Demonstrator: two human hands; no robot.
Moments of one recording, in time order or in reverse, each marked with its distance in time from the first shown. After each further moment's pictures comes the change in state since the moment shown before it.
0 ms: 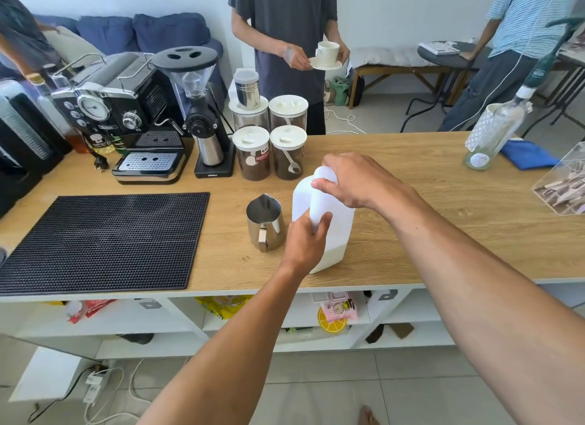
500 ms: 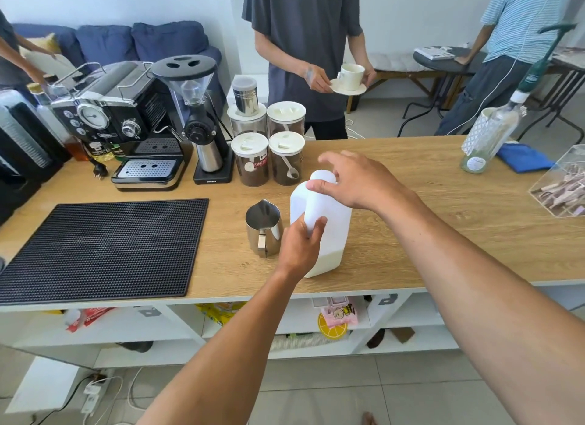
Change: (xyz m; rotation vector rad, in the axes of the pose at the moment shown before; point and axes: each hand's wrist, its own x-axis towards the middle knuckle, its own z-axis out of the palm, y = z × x) left_hand 0.002 -0.003 -0.007 0.029 0.005 -0.004; right_hand 0.002 0.004 -0.004 0.094 0.026 0.104
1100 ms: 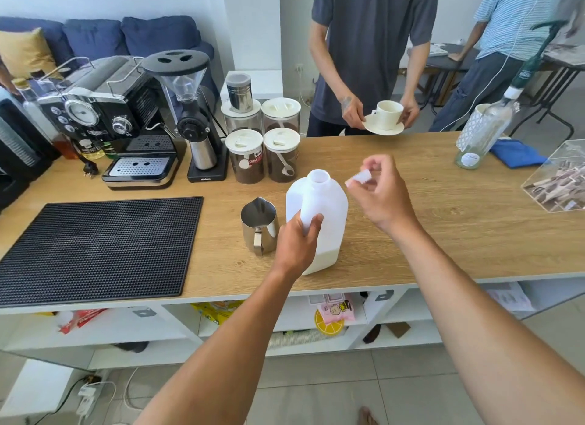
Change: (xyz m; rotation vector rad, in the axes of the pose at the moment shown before) left_hand 0.000 0.000 0.000 0.014 0.015 0.013; right_hand -0.028 0.043 0.042 0.741 0.432 0.164
